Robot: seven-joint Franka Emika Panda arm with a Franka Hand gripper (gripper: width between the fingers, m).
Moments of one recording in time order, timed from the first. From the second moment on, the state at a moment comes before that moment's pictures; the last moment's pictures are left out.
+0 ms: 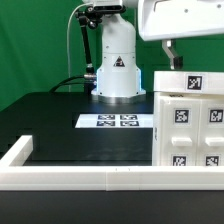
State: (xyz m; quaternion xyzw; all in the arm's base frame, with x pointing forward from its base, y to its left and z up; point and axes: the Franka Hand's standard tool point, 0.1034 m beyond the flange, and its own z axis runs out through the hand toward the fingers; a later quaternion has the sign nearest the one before) arm 0.625 0.094 0.177 -0.98 0.17 0.00 0.06
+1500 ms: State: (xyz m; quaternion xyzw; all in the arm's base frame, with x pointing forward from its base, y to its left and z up) arm 0.623 0.086 0.170 -0.89 -0.45 -0.02 -0.01
